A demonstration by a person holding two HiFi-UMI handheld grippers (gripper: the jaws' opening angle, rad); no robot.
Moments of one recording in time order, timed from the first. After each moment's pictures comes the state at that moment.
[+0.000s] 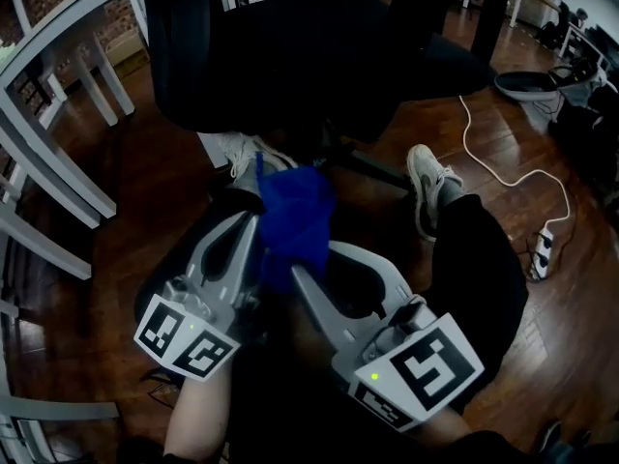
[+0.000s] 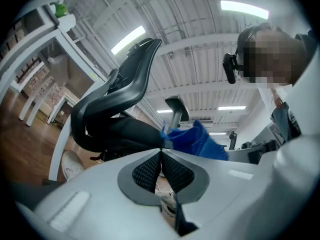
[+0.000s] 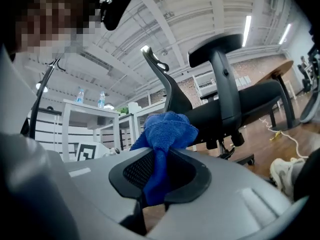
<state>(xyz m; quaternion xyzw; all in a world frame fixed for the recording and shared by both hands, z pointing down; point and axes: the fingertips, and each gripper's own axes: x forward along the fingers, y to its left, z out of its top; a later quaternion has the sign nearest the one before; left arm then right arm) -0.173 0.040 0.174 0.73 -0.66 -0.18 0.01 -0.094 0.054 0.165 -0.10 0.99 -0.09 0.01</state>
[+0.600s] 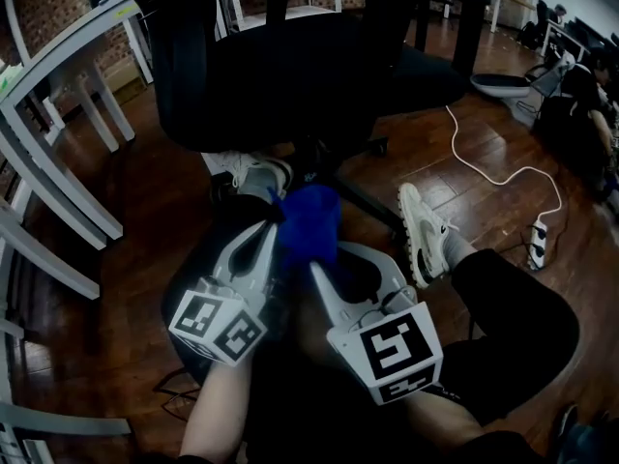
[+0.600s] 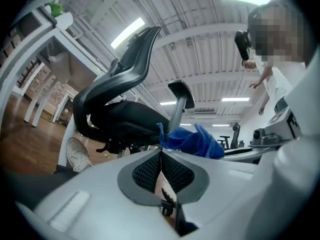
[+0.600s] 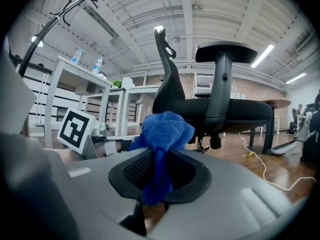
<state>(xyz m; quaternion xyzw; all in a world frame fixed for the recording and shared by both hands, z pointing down) -0.170 0.036 0.207 0.72 -0.67 -0.15 0.04 -0.091 0.050 0.204 -0.20 0.98 0.03 -0.09</state>
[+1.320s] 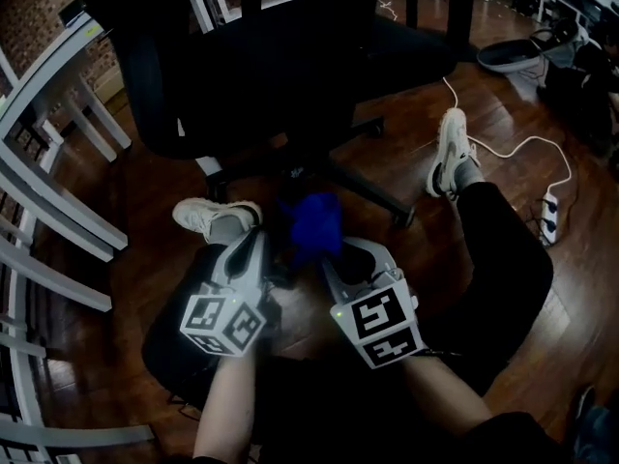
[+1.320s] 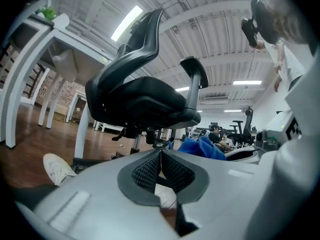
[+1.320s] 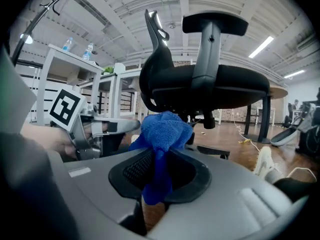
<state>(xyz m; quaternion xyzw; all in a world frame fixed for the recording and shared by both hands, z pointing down) -0.203 0.014 0.267 0.69 -0.72 -0.08 0.07 -0.095 -0.003 0.286 -0.23 0.96 0.00 -0.15</state>
